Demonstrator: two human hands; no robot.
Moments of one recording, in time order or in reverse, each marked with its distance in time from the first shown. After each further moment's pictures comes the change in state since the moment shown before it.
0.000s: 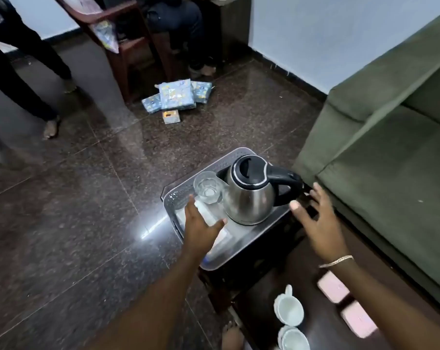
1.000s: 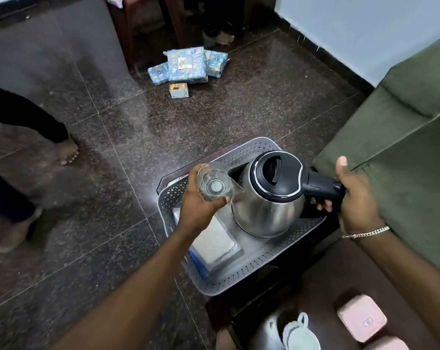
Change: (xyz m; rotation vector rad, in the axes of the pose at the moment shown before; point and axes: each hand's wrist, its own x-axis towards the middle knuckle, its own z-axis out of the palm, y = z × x) left_hand 0.100 -0.023 0.008 -0.352 -0.029 0.056; right_hand 0.120 0.008 0.036 0.257 -0.135 0.004
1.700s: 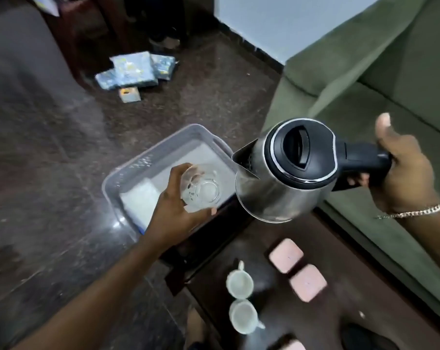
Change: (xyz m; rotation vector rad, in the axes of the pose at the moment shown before) left_hand -0.134 0.110 0.047 0.212 -0.238 0.256; right_hand -0.108 -0.131 -0.162 -0.016 0.143 -0.049
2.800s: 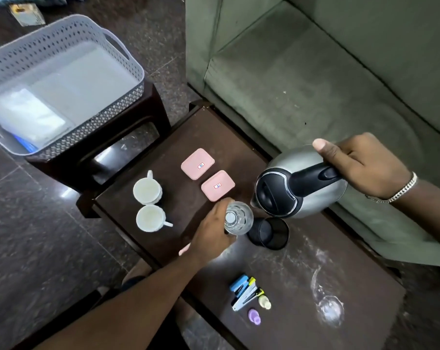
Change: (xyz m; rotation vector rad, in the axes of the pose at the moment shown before) left_hand -0.238 -0.018 0.340 0.113 -0.467 -0.147; right_hand -0.183 0.063 -0.227 -1.186 -0.308 -0.123
